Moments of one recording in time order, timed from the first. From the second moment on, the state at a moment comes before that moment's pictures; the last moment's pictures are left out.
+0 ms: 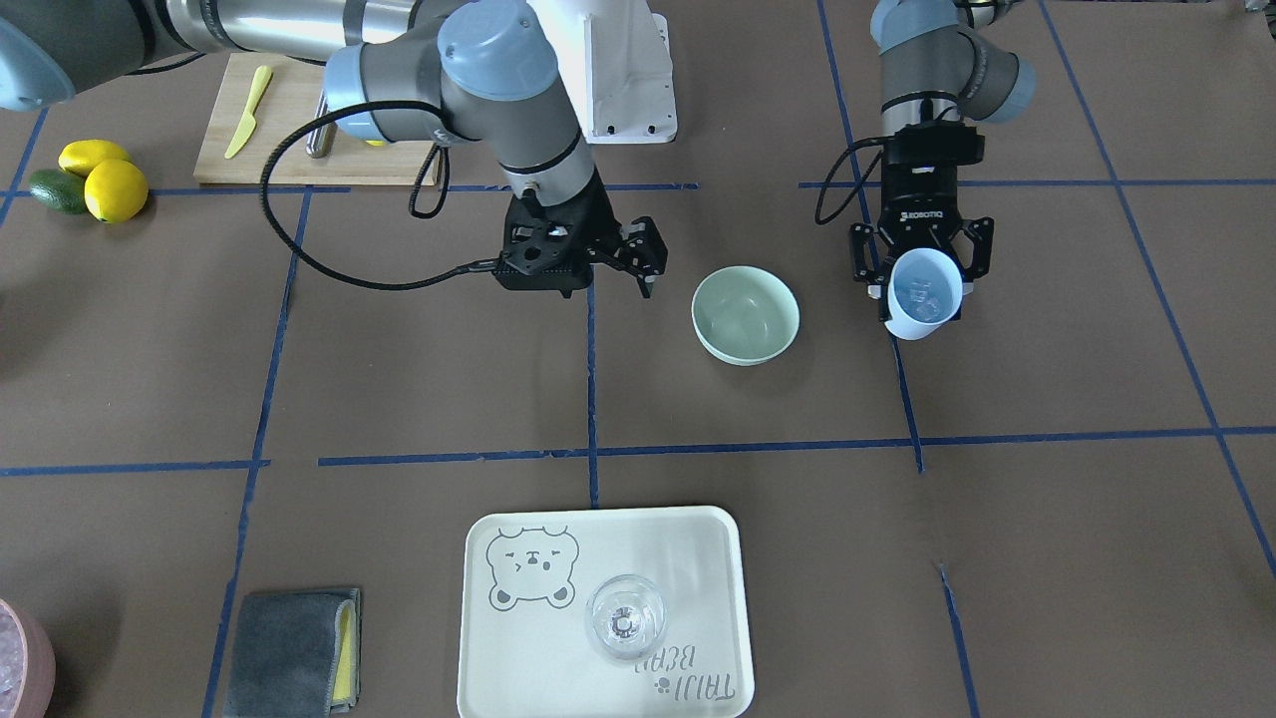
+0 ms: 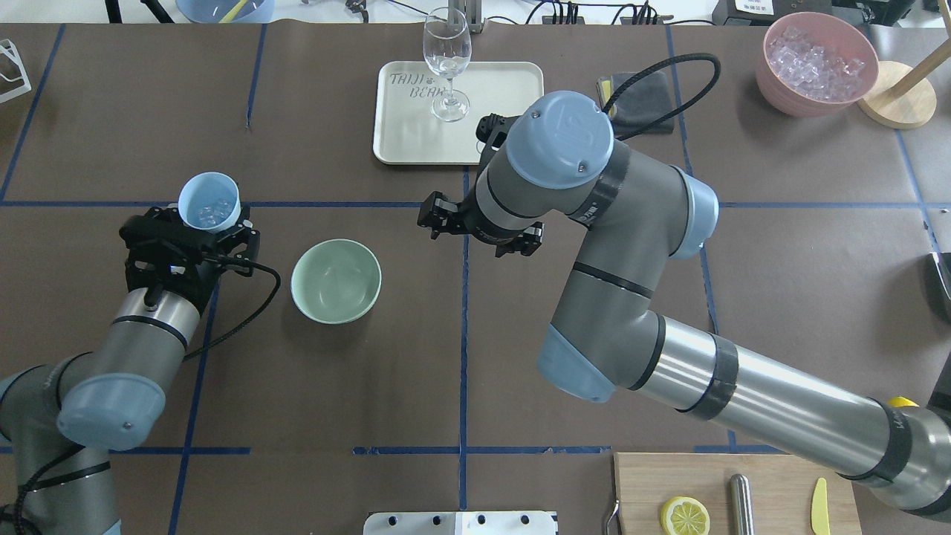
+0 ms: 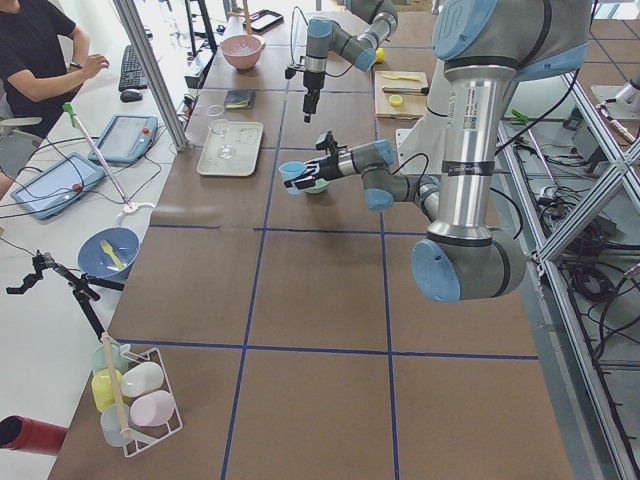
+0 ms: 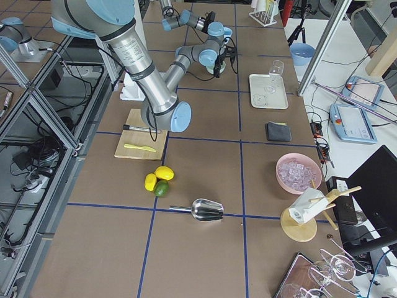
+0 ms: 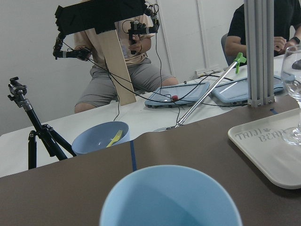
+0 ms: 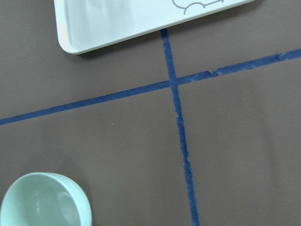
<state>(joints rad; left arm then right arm) -0.31 -1.66 -1.87 -2.27 -0.63 -0.85 0.58 -0.85 1.66 -1.38 1.94 1.44</state>
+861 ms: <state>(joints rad) -0.18 -1.72 -1.85 -1.96 -0.29 -0.23 0.59 -0.91 1.69 -1.37 1.94 1.41</state>
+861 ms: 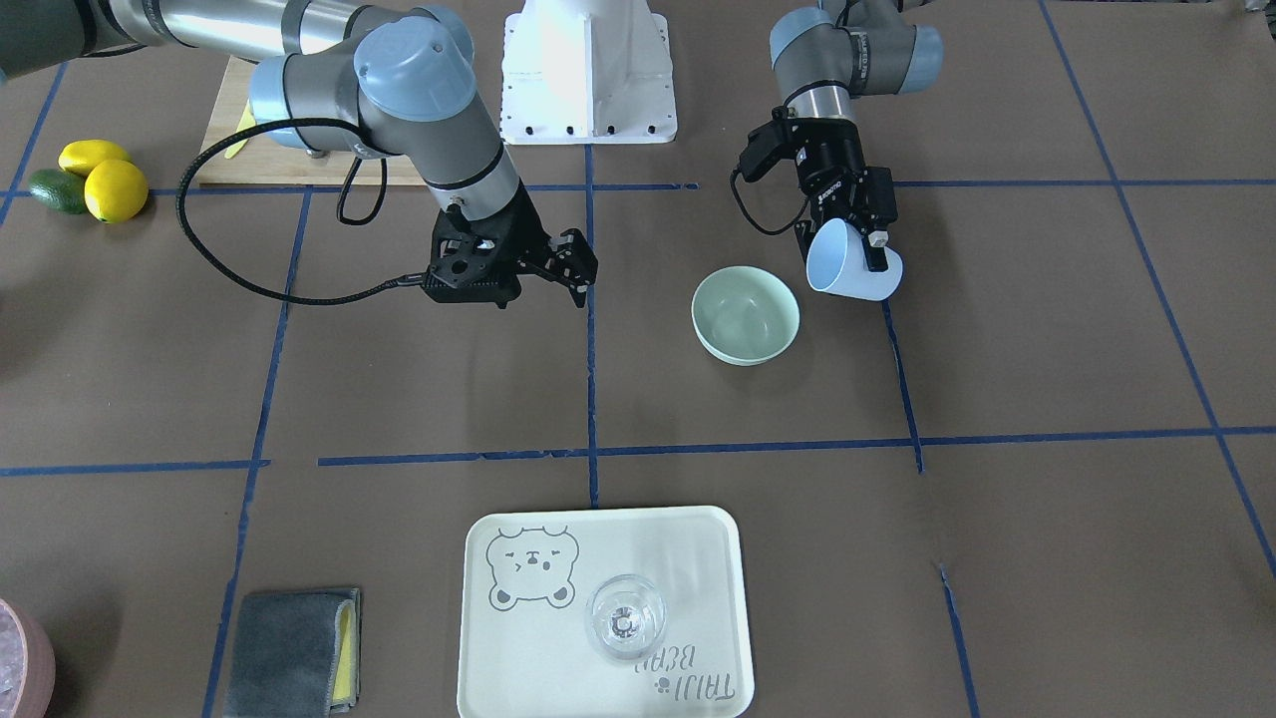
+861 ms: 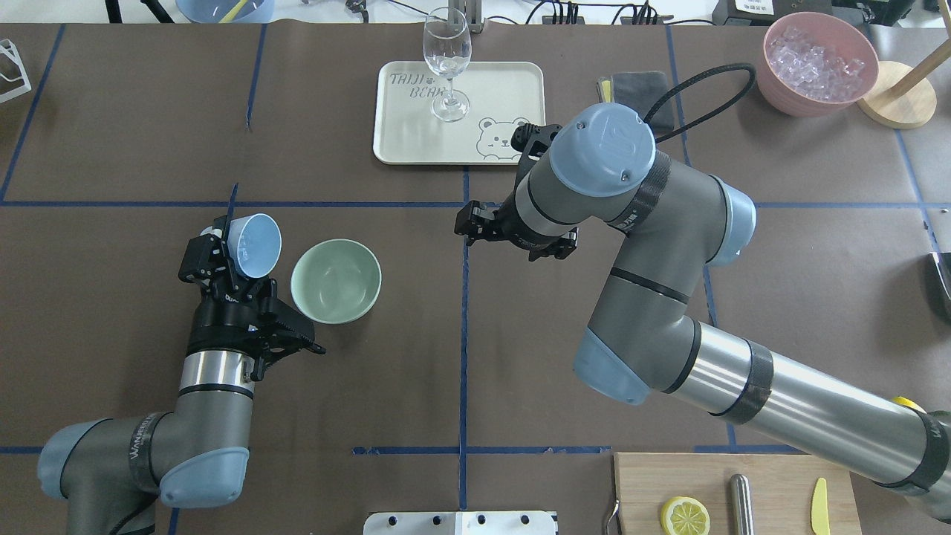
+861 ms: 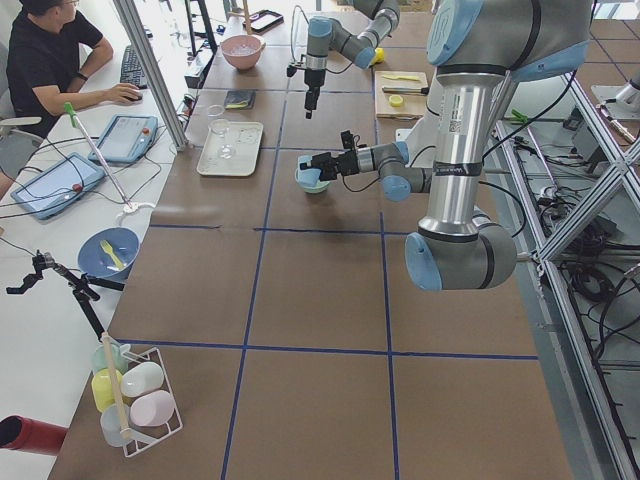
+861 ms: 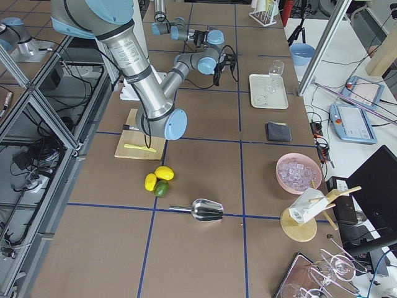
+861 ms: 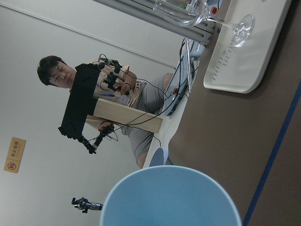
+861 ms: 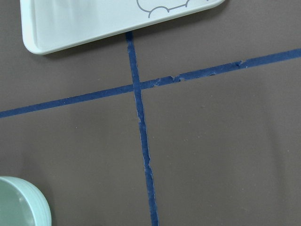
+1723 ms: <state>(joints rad) -0.16 -1.77 -1.79 -1.96 -0.24 0.21 0.59 -0.91 1.69 -1.36 1.94 1.41</state>
